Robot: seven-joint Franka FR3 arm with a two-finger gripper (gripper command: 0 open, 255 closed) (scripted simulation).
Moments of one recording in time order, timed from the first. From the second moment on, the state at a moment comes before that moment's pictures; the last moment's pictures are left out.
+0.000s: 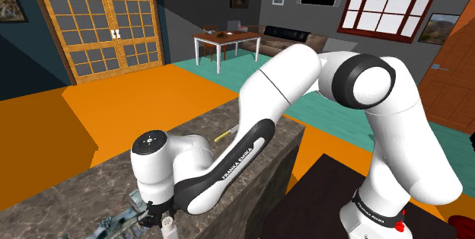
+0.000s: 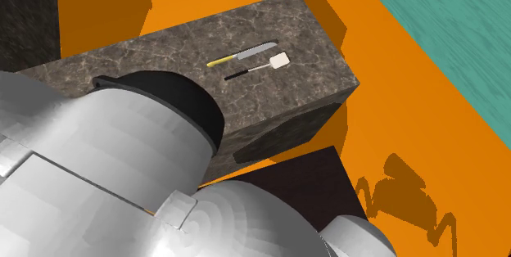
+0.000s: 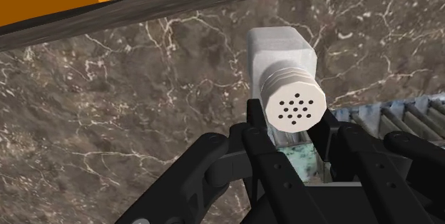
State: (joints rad) arm 0.58 0.64 0.34 -1.74 -0.40 2.36 1.23
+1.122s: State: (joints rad) arm 0.60 0.73 0.31 -1.73 -0.44 2.44 1.26
